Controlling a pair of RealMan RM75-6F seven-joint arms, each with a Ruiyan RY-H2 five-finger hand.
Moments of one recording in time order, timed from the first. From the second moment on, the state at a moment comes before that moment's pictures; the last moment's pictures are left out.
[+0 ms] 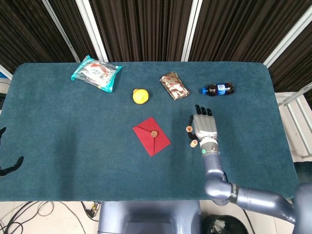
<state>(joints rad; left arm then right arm) -0.07 -1.12 -0.14 -1.72 1.29 1.49 0.03 0.85 -1.54 0.45 -1.70 -0.32 1.20 -0.90</state>
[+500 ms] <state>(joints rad) -0.06 -1.13 -0.14 -1.71 1.29 1.49 0.03 0.77 -1.51 0.31 -1.71 -0.48 1.20 -0.74</state>
